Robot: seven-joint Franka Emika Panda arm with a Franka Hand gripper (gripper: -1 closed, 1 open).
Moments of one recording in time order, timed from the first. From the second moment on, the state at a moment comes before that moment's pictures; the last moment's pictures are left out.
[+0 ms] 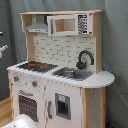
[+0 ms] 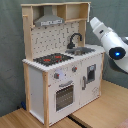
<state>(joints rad) -0.56 -1.51 1.04 -2.05 -0.46 2.07 -0.40</state>
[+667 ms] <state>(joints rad) -0.55 -1.51 1.00 -2.02 -0.56 1.93 -0.25</state>
